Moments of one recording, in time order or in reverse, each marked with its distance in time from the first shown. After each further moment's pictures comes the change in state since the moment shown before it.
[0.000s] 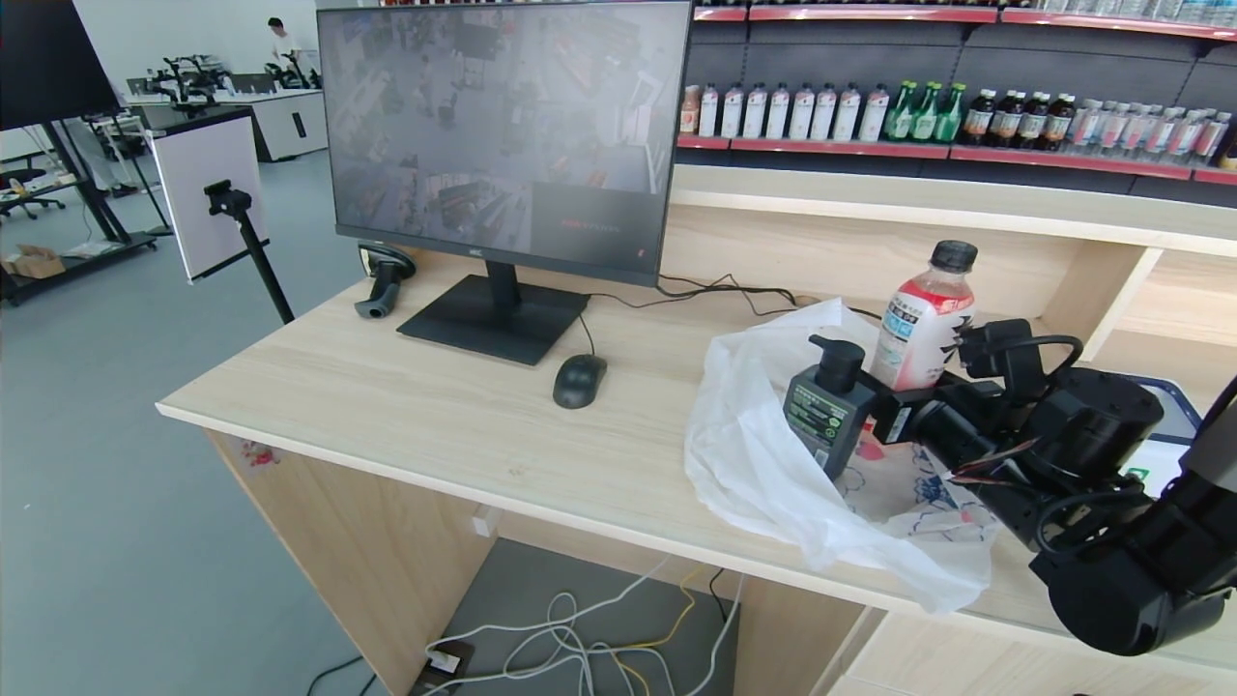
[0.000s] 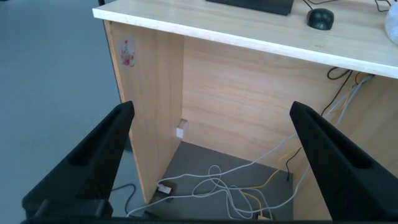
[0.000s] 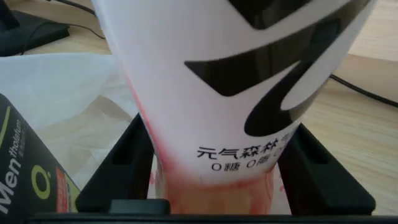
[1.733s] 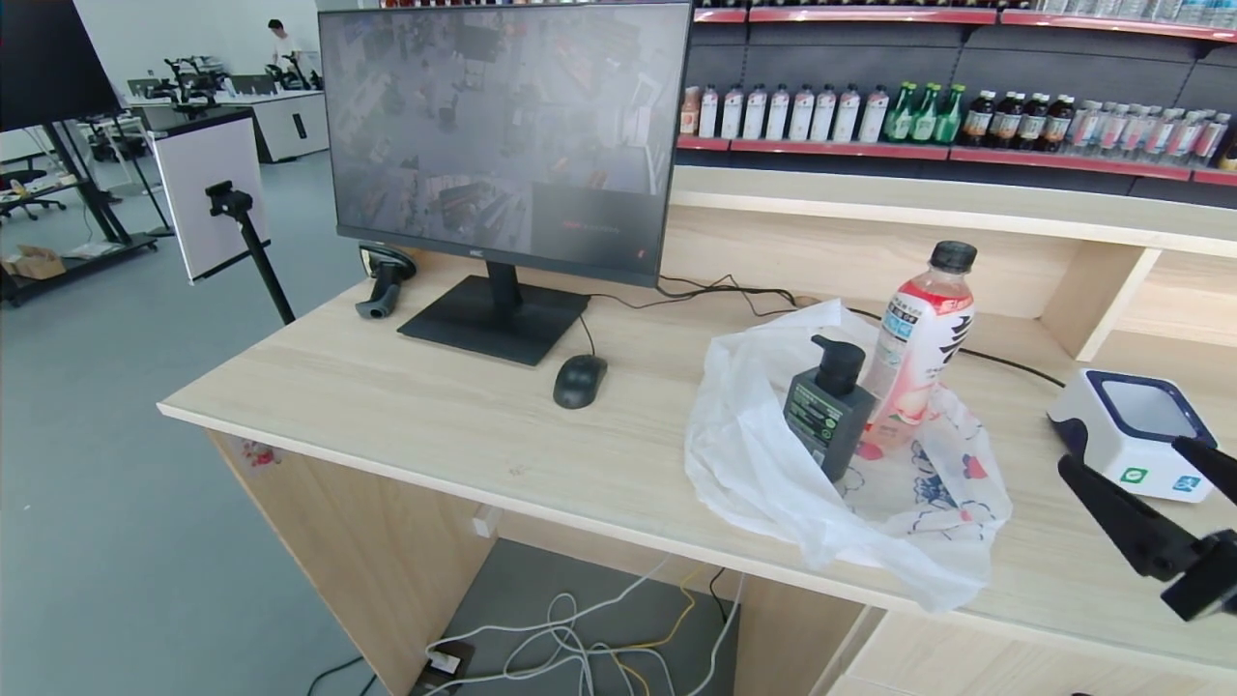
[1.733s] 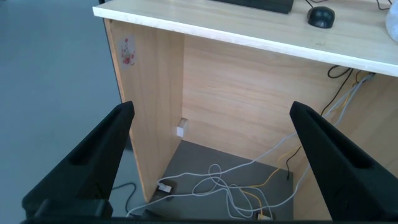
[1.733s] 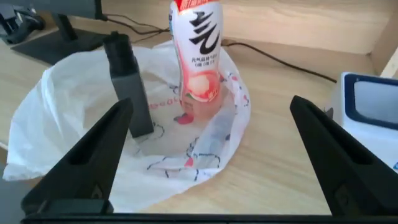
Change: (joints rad) left arm 0.000 0.000 0.000 0.006 0.000 0.000; right arm -0.027 -0.922 0.526 0.421 0.007 0.043
